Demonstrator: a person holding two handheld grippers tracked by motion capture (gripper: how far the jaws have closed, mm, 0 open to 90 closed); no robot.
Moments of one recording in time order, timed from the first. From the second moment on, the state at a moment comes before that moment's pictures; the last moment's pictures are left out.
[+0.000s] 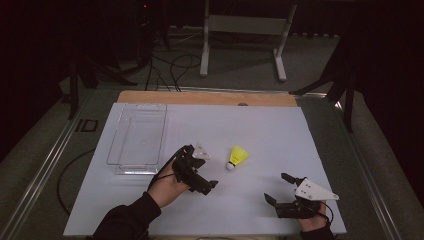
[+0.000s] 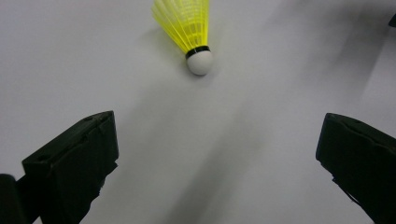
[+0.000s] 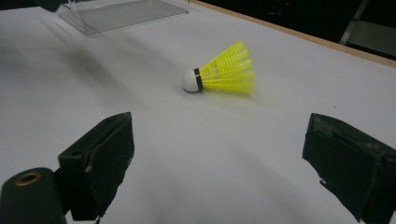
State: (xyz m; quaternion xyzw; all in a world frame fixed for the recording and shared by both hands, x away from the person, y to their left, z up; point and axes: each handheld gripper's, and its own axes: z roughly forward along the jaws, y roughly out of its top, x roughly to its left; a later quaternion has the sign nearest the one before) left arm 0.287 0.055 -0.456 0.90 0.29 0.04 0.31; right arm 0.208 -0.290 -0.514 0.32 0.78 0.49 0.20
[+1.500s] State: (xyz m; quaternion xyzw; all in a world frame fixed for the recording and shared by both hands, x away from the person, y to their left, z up) left arm 0.324 -0.006 -0.465 0.90 0.37 -0.04 0.22; right arm 0.209 -0.290 -0.515 0.33 0.79 0.49 0.20
